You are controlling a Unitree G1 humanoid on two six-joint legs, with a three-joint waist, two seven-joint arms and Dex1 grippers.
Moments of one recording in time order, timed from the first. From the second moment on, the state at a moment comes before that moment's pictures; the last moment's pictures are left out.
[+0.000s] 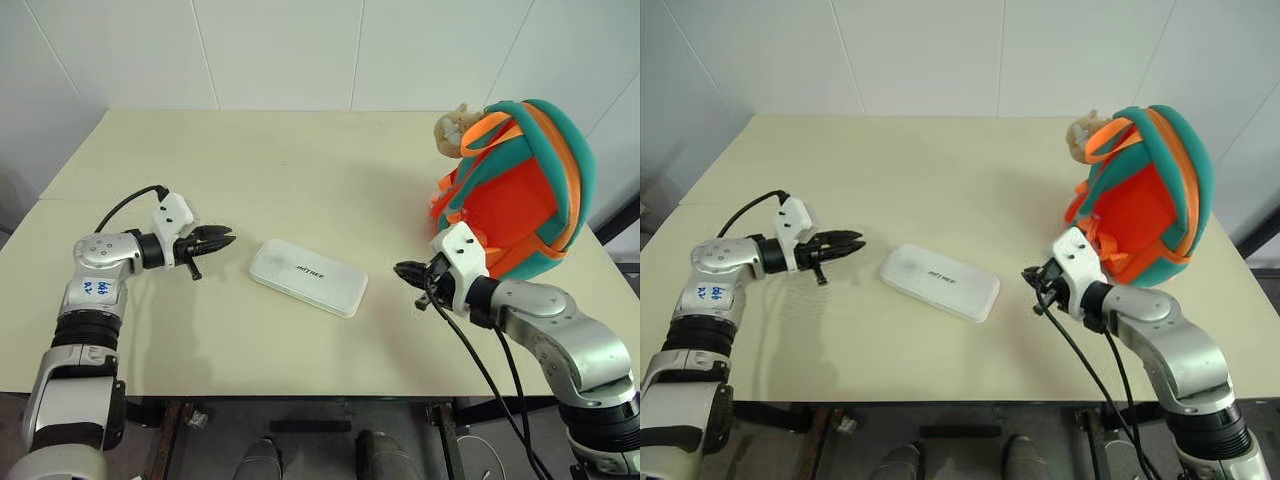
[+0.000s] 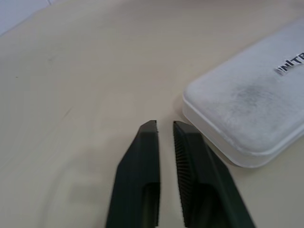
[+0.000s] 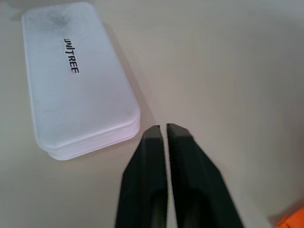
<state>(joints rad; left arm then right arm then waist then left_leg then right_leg) -0.78 0.68 0.06 0.72 -0.15 -0.11 -1.02 -0.35 -0.64 0.00 -0.47 0.41 0.85 0.55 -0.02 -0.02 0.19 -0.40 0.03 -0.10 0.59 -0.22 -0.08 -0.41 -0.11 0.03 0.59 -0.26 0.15</state>
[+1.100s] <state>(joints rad) -0.96 0.50 0.09 1.12 -0.13 0.09 -1.05 -0.32 -0.50 0.15 -0.46 0.33 0.92 0.45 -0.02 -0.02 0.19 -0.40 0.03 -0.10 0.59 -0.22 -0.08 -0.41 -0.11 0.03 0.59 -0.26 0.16</state>
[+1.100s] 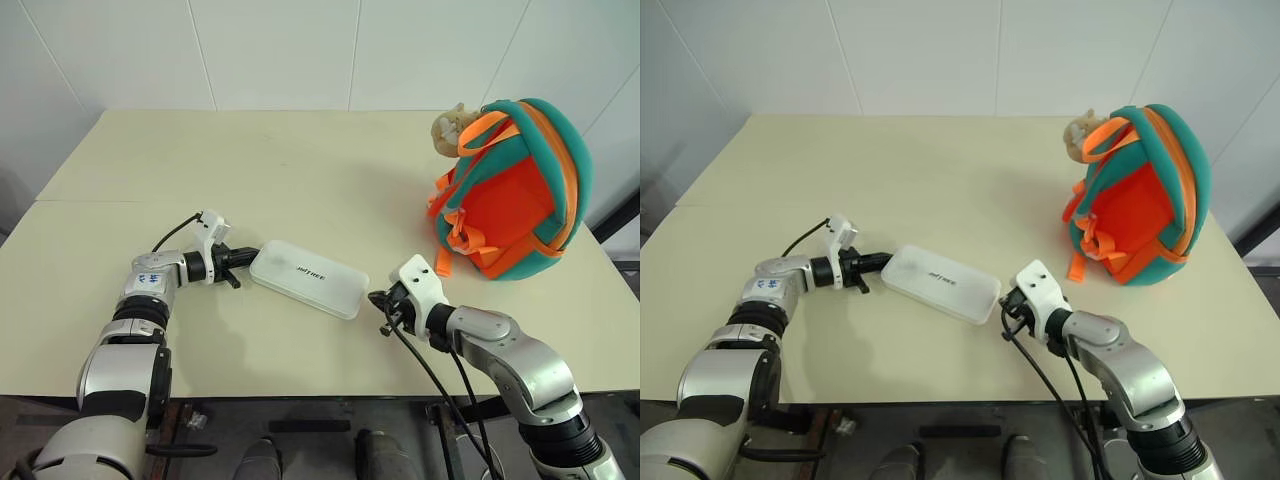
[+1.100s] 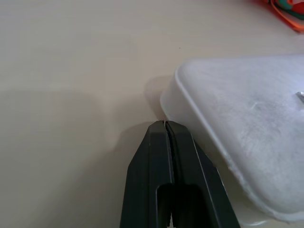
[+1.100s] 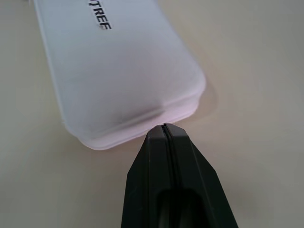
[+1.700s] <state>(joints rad) -0.87 0.56 0.05 0.93 -0.13 0.16 -1.17 -0.34 -0.54 0.16 -0.46 0.33 0.94 0.52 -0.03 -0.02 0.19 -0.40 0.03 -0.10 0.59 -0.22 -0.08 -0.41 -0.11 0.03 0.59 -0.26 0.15</state>
